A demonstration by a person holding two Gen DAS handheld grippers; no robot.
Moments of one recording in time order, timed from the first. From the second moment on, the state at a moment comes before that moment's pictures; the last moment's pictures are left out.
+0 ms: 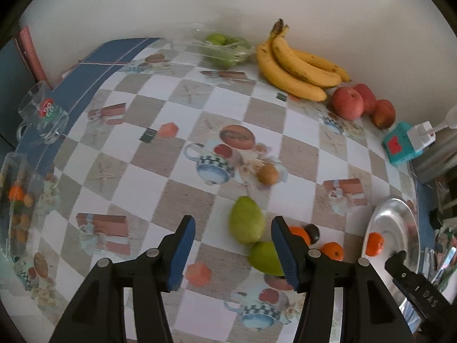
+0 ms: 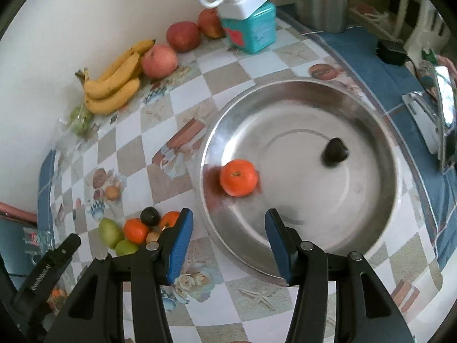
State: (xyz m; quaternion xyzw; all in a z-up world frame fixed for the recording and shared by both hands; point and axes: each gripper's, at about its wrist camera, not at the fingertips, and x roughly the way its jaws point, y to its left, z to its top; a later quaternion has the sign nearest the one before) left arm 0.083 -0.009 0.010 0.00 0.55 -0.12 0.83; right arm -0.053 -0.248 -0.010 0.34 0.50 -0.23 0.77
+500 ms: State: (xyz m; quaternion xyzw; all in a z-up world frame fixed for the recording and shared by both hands) left arm 0.092 -0.005 -0.007 0.03 0.57 -0.07 0.82; right arm -0.044 -0.241 -0.025 0.30 0.53 -0.23 0.76
